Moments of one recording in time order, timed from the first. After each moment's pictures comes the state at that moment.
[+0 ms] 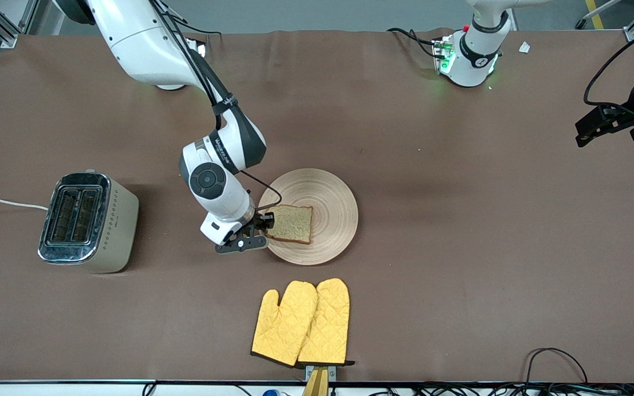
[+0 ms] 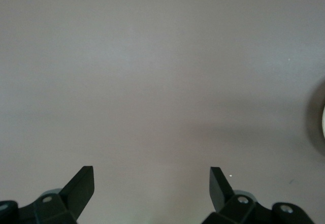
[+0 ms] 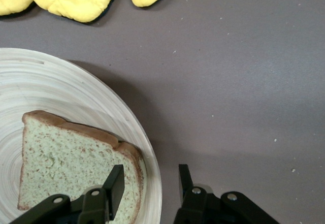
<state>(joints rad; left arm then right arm) 0.05 -0.02 -0.13 -1.55 0.08 1.54 -0.13 0.53 0.63 -0.02 -1.62 0.09 2.31 0.30</state>
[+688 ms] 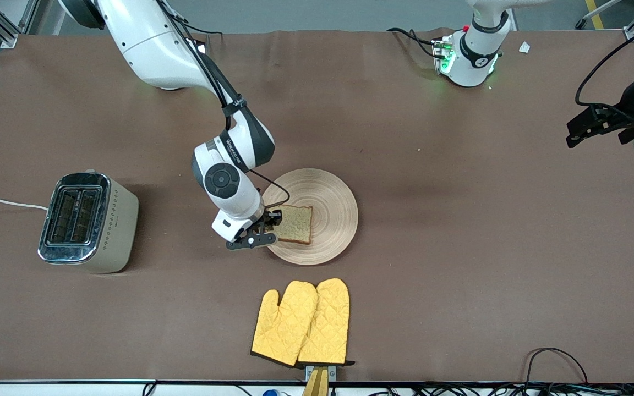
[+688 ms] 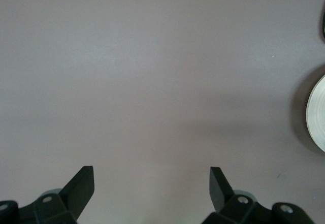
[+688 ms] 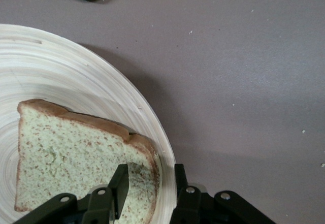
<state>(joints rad) 0.05 -0.02 -0.13 -1.56 0.03 1.55 -0.10 0.56 0.67 -0.02 -1.62 0.09 2.33 0.34</state>
